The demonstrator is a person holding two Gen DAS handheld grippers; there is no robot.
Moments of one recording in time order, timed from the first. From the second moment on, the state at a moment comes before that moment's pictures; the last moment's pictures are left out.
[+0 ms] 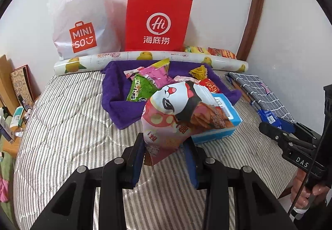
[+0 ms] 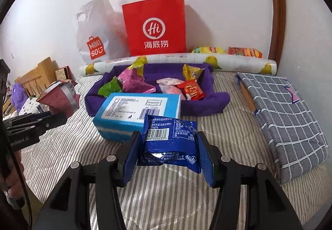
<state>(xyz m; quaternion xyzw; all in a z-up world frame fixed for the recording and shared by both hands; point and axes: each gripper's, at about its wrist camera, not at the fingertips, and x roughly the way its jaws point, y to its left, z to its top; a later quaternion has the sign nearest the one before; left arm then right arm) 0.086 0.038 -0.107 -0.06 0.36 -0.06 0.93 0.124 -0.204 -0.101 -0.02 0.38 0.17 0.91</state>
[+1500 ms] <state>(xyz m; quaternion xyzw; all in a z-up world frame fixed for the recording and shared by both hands) 0.138 0.015 -0.073 -0.05 0.36 -0.07 0.93 0.175 -0.200 -0.064 -0.01 0.37 0.18 0.91</state>
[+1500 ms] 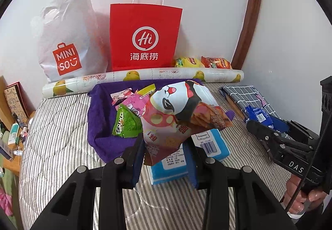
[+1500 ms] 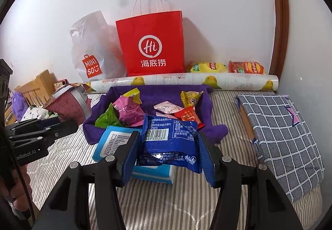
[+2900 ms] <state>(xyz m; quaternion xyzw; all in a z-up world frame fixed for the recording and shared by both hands) 0.231 0.057 -0.083 -0.06 0.38 -0.03 0.92 0.276 -0.164 -0.071 -0.01 0.36 0.21 0.91</state>
